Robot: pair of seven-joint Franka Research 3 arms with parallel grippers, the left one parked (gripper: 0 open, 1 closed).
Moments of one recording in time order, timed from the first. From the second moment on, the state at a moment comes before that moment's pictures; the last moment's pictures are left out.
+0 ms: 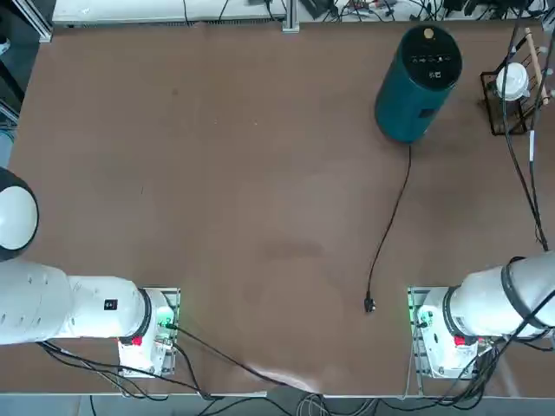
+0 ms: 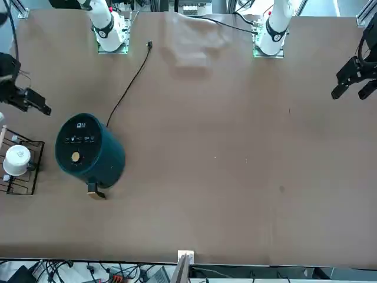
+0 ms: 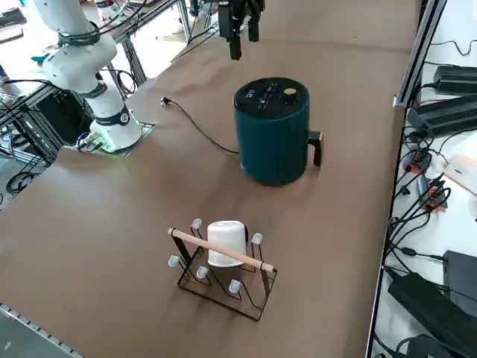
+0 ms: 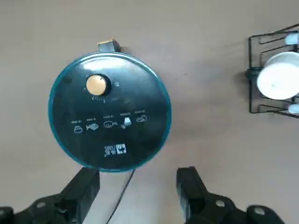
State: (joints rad) arm -0.06 0.15 0.05 -1.47 0.00 1.58 0.11
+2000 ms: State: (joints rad) arm 0.03 0.38 0.06 -1.47 -0.02 1.86 0.06
